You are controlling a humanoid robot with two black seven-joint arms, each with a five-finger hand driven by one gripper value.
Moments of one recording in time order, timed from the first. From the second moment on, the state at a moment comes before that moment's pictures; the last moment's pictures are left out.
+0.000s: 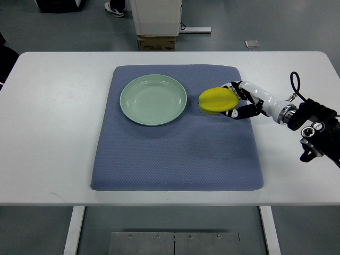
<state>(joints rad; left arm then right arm) -0.01 0.00 -0.10 -0.22 0.09 0.07 -0.21 0.76 -0.37 0.63 0.96 -1.12 0.14 0.18</state>
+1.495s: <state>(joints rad) -0.01 0.00 -0.10 -0.22 0.09 0.07 -0.21 1.04 0.00 0.44 0.69 -1.11 0.08 -0.02</state>
